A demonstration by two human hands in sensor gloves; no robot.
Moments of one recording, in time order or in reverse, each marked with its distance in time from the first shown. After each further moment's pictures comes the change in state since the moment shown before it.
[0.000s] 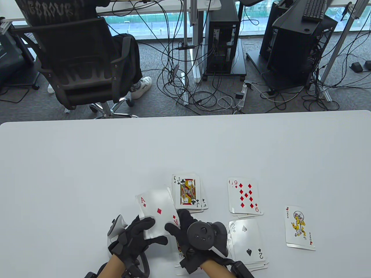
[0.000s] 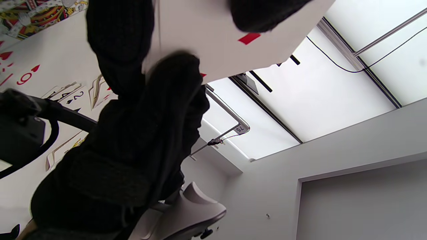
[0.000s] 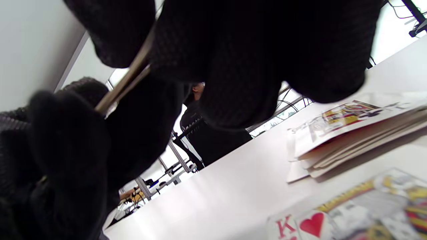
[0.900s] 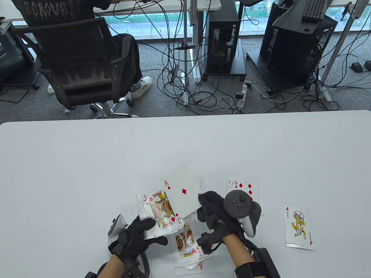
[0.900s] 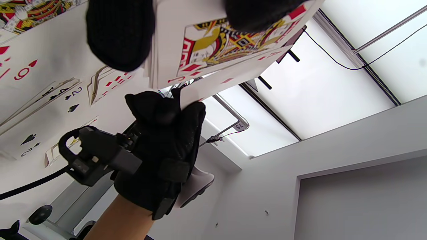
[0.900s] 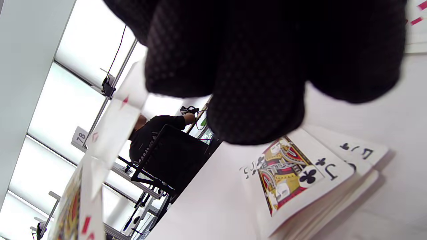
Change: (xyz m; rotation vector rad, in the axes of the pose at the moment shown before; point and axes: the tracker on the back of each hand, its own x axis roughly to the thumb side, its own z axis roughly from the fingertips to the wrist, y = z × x) left_hand 0.000 0.000 -0.001 -0.013 -0.004 0.011; right_hand -0.062 -0.078 -0.033 -0.011 0.365 -0.251
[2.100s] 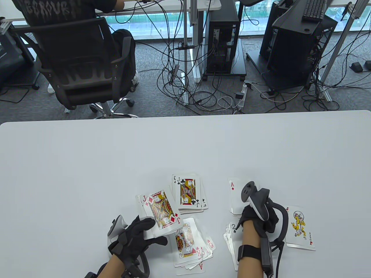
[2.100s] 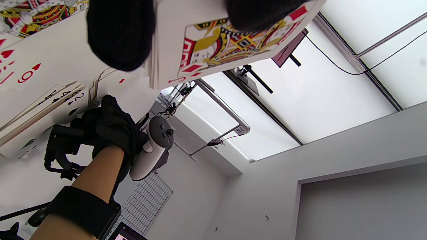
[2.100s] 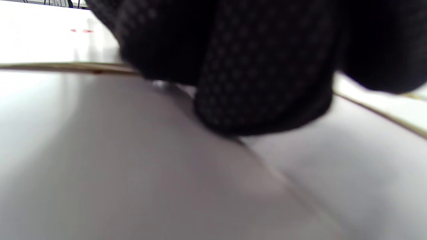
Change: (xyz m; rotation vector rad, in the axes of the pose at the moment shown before) left_hand -0.001 0.001 0.001 0.016 0.008 0.010; right_hand -0.101 -0.042 -0.027 0.003 0.681 1.065
